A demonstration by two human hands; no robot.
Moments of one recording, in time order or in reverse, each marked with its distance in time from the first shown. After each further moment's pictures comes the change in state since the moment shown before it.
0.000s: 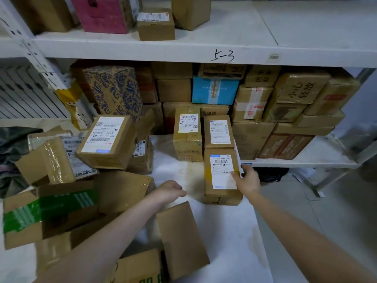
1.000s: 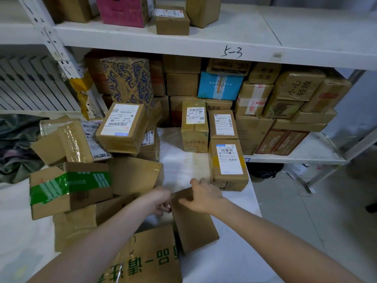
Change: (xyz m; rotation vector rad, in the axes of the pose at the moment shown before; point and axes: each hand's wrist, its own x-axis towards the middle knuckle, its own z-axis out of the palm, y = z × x) left_hand -0.046 -0.050 -0.003 -0.226 -0.076 -0.293; right_hand -0.143 -0.054 0.074 -0.939 -0.435 -0.471
